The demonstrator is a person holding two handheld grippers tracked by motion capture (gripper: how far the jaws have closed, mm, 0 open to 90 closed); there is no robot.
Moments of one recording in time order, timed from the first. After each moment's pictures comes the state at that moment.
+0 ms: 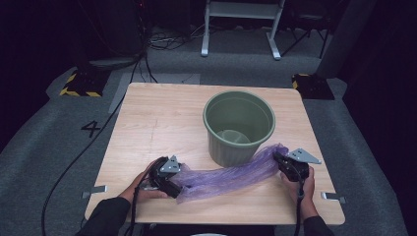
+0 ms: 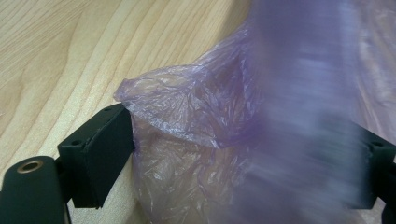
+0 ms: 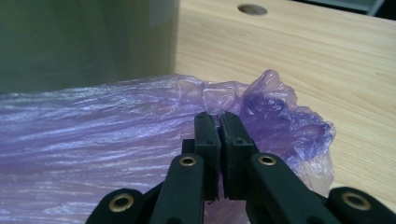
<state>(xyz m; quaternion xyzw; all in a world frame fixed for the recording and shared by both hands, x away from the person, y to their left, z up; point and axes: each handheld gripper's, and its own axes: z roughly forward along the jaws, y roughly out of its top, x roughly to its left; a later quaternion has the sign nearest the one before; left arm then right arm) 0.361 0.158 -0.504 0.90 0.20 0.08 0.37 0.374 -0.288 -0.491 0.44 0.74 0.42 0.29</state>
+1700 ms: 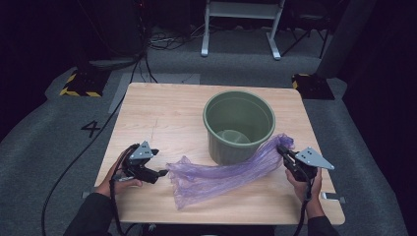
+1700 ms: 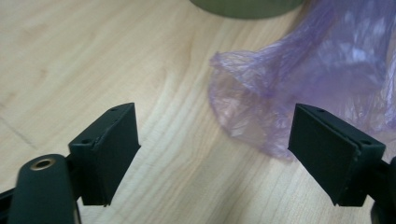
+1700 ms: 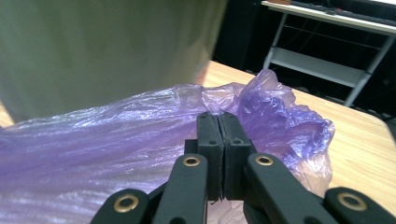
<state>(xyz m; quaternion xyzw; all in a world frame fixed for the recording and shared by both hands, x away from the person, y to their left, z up) 0.368 0.232 -0.458 0.87 0.26 0.14 0.40 0.356 -0.289 -0.448 0.36 0.72 0.48 0.36</state>
